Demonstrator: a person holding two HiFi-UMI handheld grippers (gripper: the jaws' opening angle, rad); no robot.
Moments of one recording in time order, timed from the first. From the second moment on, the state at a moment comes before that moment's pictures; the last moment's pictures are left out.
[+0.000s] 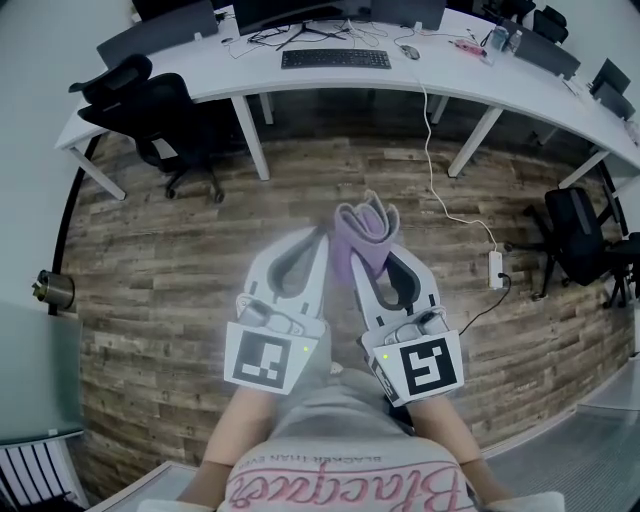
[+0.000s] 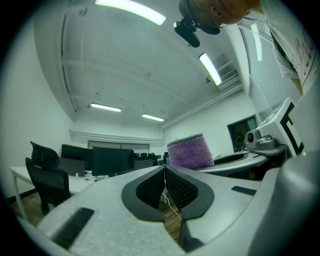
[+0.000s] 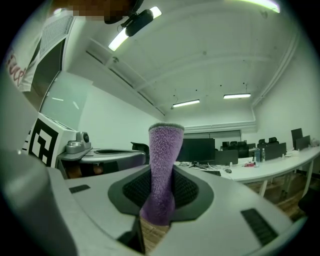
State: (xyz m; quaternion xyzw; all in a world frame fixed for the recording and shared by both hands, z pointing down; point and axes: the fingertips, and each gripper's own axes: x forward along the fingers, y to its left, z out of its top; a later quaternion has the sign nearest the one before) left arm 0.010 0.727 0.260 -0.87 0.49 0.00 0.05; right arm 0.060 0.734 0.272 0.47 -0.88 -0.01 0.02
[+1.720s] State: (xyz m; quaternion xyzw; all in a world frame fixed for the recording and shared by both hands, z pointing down) left arm -0.078 0.288 0.280 -0.87 0.49 0.00 0.01; right arm -0.021 0.303 0.284 0.46 -0.89 0.02 0.04
